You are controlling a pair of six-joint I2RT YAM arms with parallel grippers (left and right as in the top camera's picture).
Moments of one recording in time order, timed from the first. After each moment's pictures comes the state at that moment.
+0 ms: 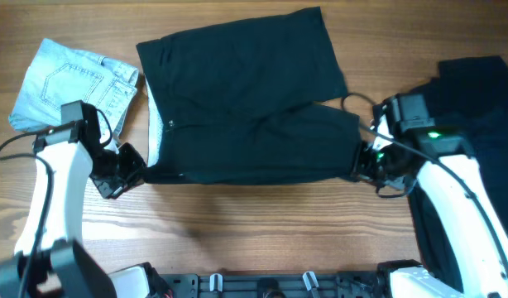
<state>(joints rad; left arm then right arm) 0.27 1.46 1.00 -1.13 0.25 -0.39 0.09 1.28 1.07 -1.19 -0.22 0.43</state>
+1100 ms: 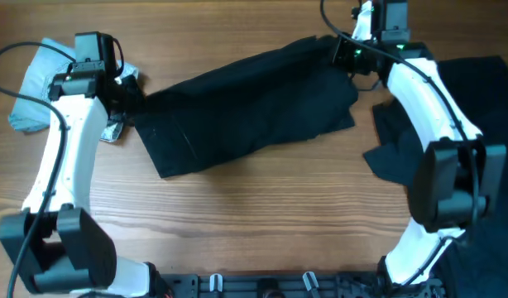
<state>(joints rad) 0.08 1.66 1.38 -0.89 -0.06 -0.39 0.08 1.97 1.56 -0.46 -0.35 0.36</state>
